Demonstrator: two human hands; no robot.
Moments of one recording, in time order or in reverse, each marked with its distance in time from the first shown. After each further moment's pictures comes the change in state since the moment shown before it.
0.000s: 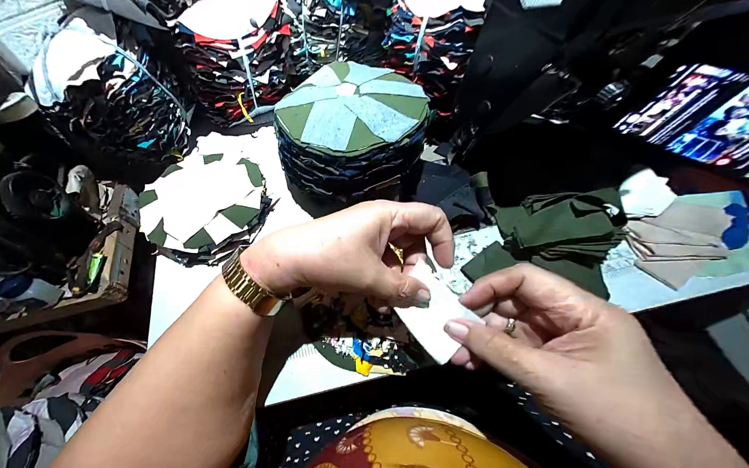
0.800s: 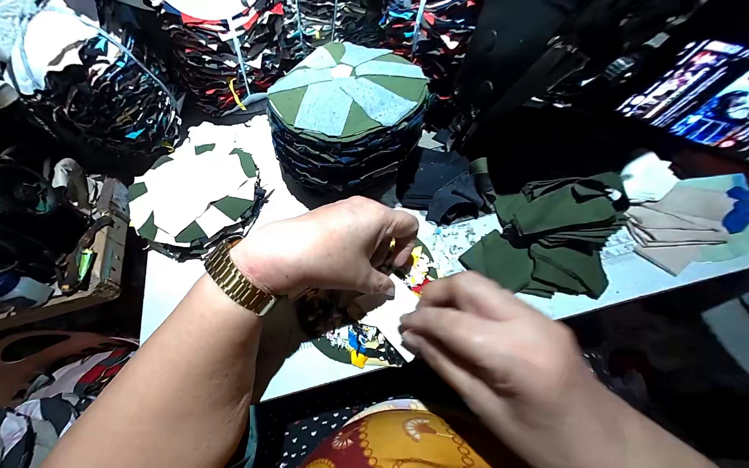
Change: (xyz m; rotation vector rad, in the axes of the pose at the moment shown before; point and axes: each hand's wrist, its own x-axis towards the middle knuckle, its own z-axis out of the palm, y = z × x) left_hand 0.000 -0.001 -0.001 0.550 0.019 -0.178; right_hand 0.004 0.013 0.013 -0.652 -0.144 -0.567
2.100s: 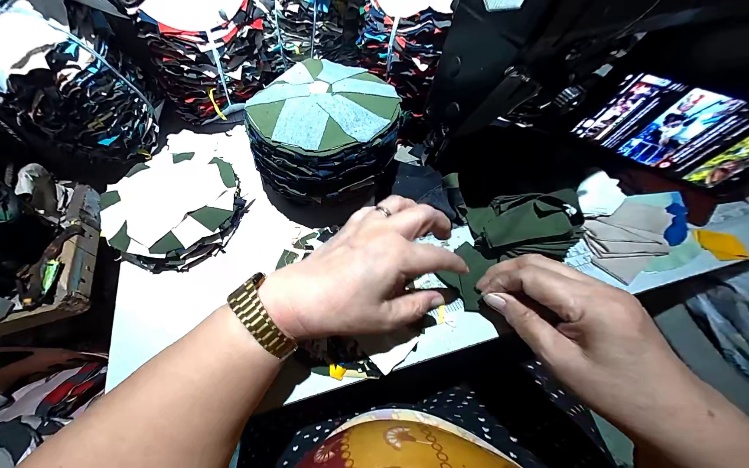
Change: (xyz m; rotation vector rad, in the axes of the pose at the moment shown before) left_hand 0.022 0.002 0.040 0.230 0.335 0.322; right_hand -0.024 0.057 -0.052 -0.108 0.024 0.248
